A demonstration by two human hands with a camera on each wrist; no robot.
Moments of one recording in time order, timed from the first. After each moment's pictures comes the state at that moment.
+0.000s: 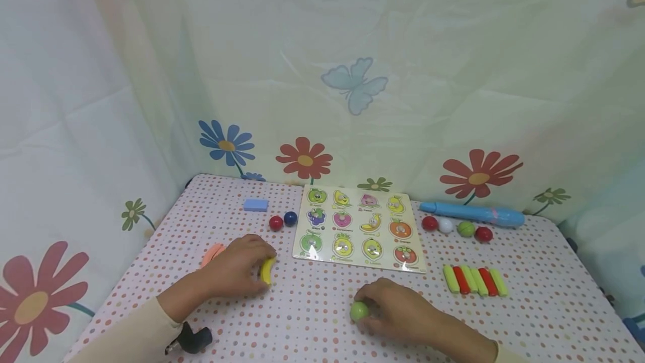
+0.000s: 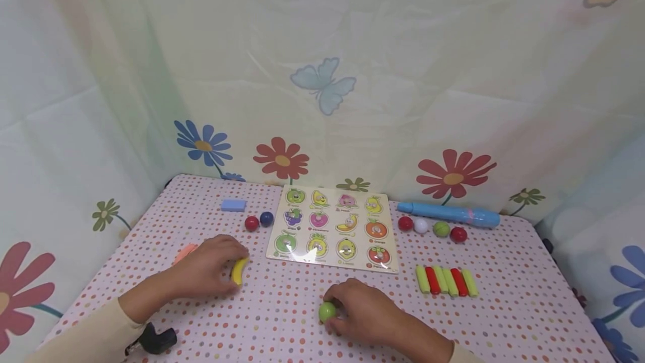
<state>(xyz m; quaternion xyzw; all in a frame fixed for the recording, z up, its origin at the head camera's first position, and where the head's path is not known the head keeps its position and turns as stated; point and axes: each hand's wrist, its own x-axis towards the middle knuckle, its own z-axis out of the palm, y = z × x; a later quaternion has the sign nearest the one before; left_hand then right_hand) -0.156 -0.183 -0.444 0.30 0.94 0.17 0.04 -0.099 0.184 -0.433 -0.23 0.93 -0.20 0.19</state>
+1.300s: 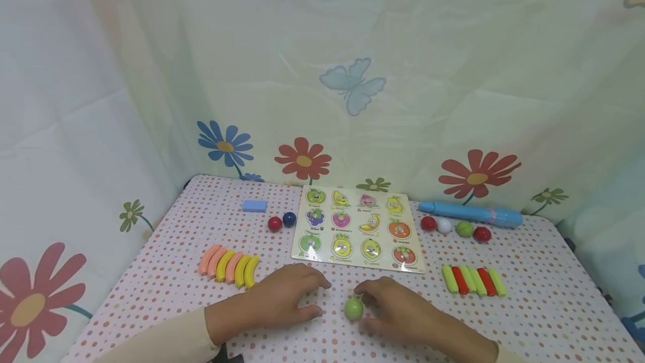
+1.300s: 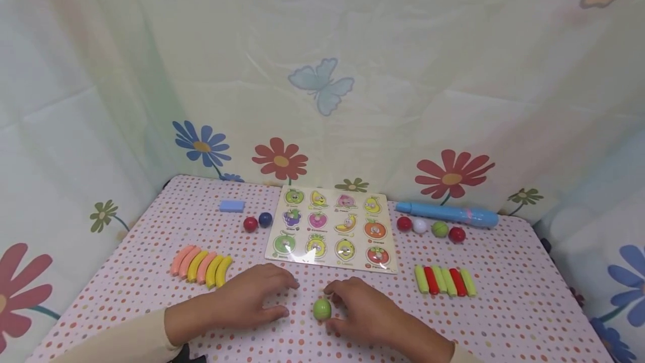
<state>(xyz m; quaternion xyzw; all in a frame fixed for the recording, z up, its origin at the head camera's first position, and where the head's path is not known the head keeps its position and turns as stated) -0.120 -0.097 -0.437 0.41 0.89 0.20 0.08 -0.099 0.185 -0.432 -0.21 0.94 -0.21 0.19</state>
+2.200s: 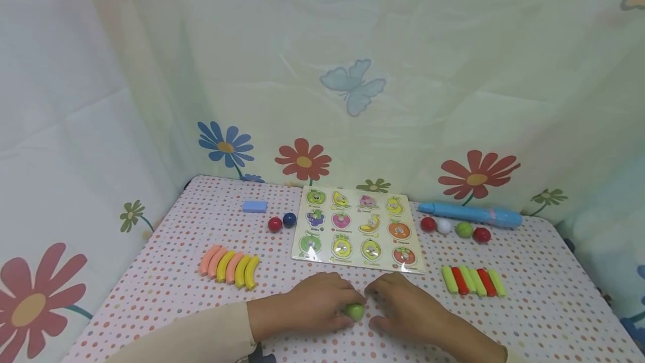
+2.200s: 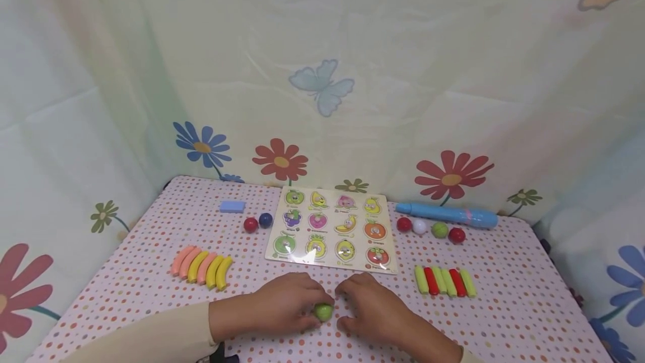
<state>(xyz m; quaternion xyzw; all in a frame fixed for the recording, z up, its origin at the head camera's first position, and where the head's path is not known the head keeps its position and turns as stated) -0.122 -0.038 -0.450 0.49 0.86 0.15 0.06 -0.096 0.197 -0.432 -0.20 0.95 -0.17 0.16</state>
